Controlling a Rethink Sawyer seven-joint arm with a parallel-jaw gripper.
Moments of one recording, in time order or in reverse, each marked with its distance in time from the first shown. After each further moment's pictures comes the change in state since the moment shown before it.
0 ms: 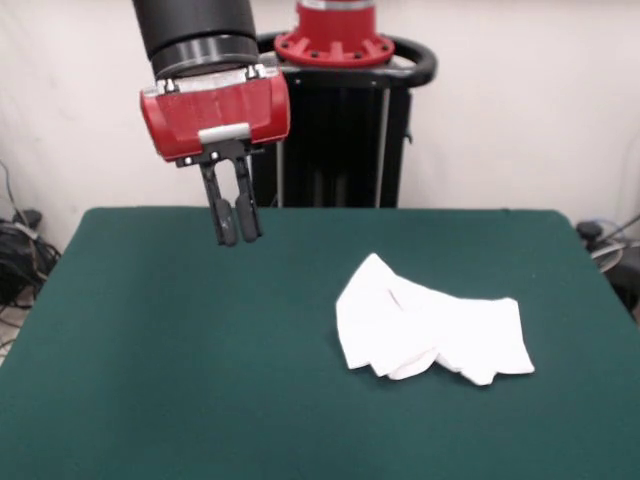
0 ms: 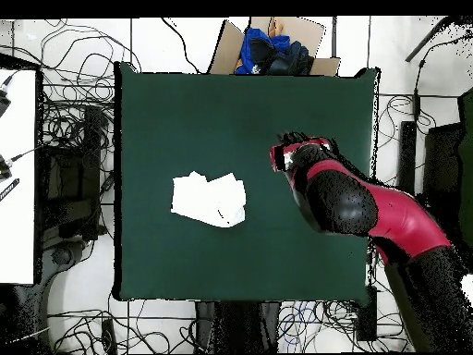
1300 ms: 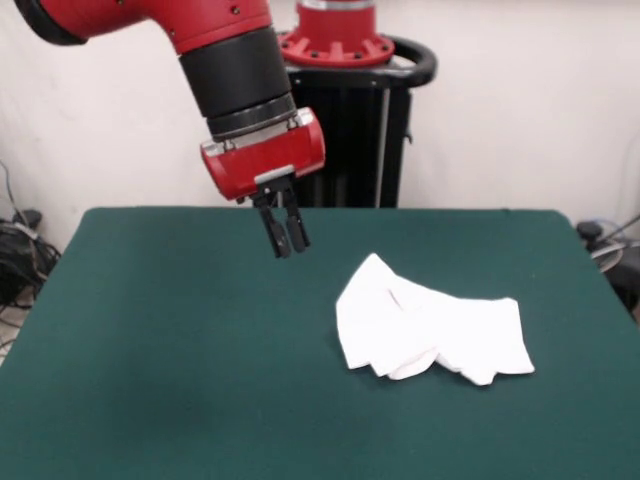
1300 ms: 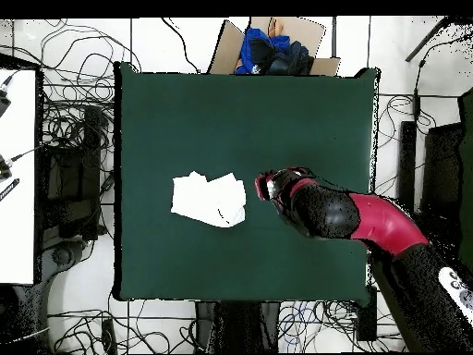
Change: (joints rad) arm 0.013 0.089 -0.027 0.016 -0.097 0.211 0.034
